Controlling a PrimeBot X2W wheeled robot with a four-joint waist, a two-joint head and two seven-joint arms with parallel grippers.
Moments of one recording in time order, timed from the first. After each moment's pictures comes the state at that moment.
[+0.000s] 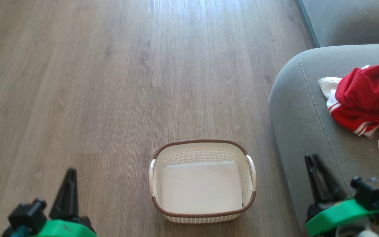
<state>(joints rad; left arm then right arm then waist) 0.16 0.27 -0.20 0.03 -0.45 0.10 -0.25 0.10 -0.16 0.06 0.08 0.36 0.12 -0.19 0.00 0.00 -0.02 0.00</state>
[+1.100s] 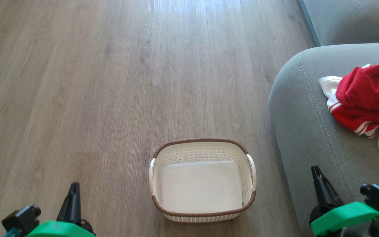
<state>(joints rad) 0.16 0.21 -0.17 0.14 -0.72 0.05 -0.18 0.12 -0.13 0.05 0.18 0.65 0.12 -0.13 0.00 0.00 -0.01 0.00</state>
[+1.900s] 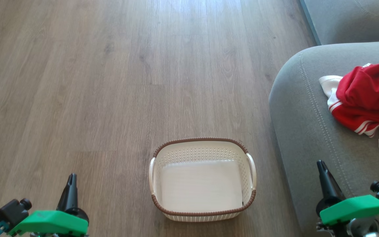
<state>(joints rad) 0.10 0.18 -0.12 0.17 -0.95 0.01 -0.11 0.08 -0.12 0.01 0.20 0.90 0.12 -0.08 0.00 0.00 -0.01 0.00</state>
